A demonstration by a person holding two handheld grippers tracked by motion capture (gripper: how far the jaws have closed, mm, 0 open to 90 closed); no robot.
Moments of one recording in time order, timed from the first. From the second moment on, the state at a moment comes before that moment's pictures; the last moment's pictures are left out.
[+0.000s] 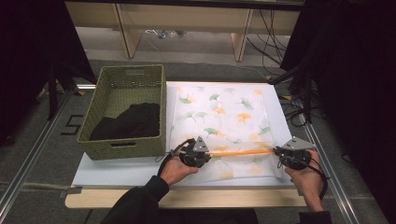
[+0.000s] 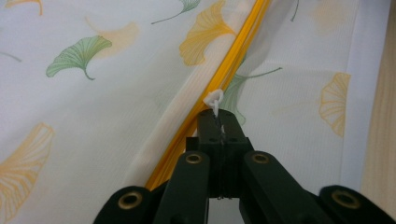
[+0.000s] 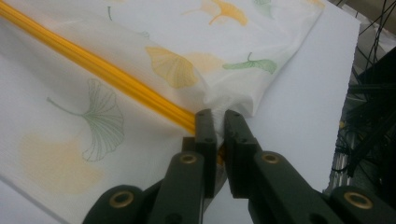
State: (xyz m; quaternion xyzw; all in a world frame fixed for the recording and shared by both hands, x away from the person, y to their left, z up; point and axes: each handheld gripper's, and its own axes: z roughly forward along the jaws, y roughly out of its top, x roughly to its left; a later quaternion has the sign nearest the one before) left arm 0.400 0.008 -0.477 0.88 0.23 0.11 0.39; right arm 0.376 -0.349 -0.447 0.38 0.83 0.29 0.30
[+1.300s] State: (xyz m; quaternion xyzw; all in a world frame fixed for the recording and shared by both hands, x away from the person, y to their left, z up) left arm 0.379 0.104 -0.476 0.88 0.28 0.13 0.35; right arm 0.377 -0.352 -0.453 0.39 0.83 0.28 0.29
